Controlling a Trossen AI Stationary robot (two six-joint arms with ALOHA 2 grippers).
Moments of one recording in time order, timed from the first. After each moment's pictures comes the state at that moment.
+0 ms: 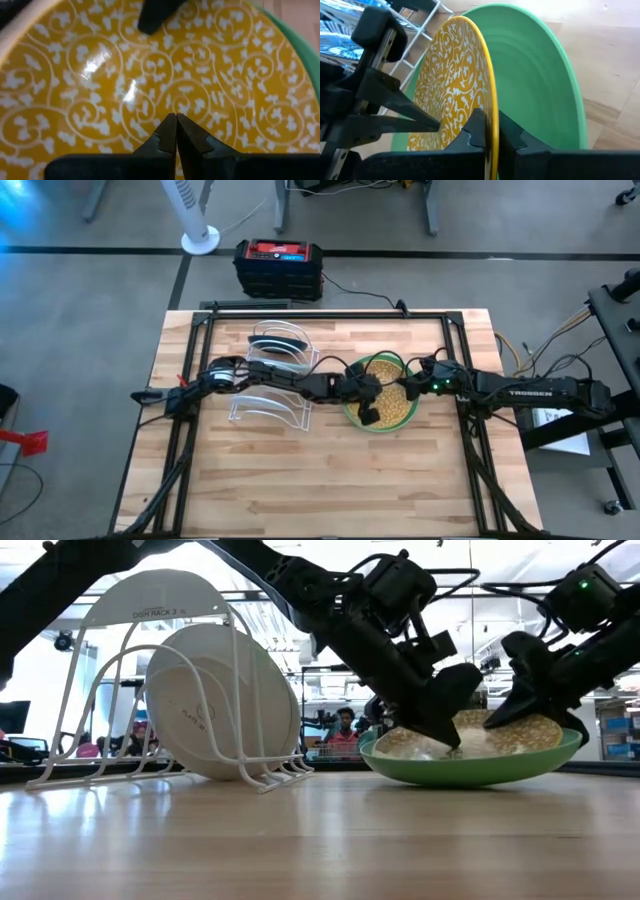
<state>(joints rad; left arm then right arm) 0.02 2.31 1.70 -0.06 -0.25 -0.09 -0.25 0.63 0.09 -0.06 0.12 0.81</state>
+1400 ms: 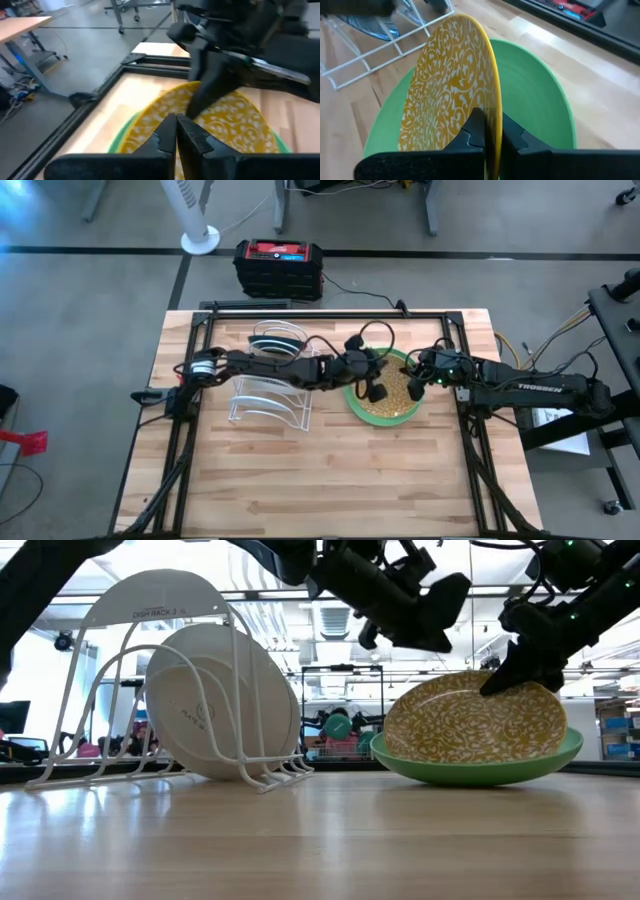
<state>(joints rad) 0.04 2.14 1.71 0.07 -0.39 0.01 -0.25 0.63 0.34 -0.37 0.22 0.32</state>
